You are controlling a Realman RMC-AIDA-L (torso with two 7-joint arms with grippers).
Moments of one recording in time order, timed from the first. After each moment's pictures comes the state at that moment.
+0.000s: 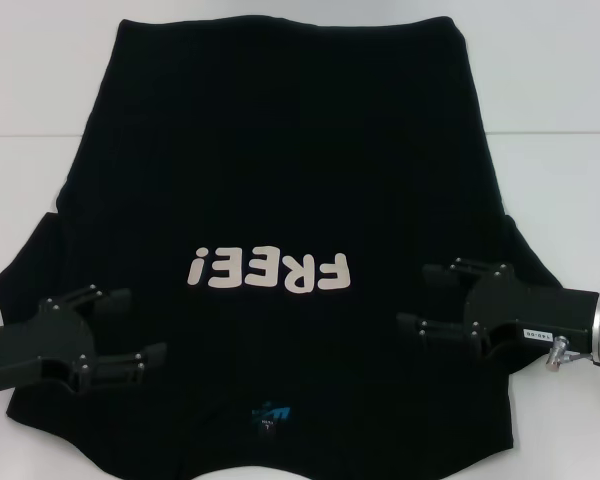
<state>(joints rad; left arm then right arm) -0.41 -2.04 0.47 0.60 2.12 1.54 -1.12 0.53 2.09 -0.83 -0.54 -1.90 -1.30 1.15</state>
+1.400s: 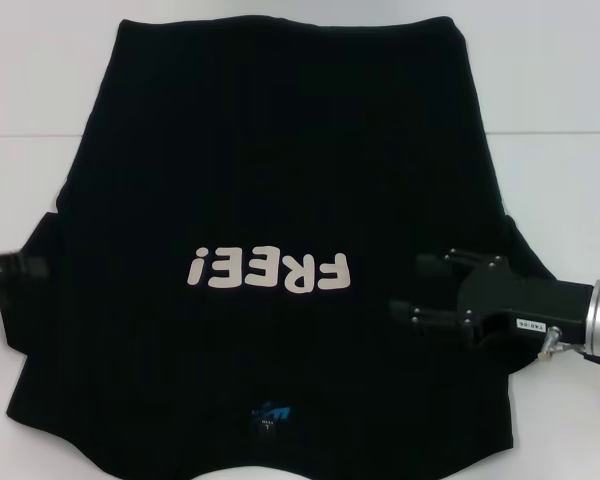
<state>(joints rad) -0.51 -1.87 0.35 0.67 2.40 1.51 -2.35 0.55 2.09 -0.82 -0.50 -1.87 -1.30 1.17</state>
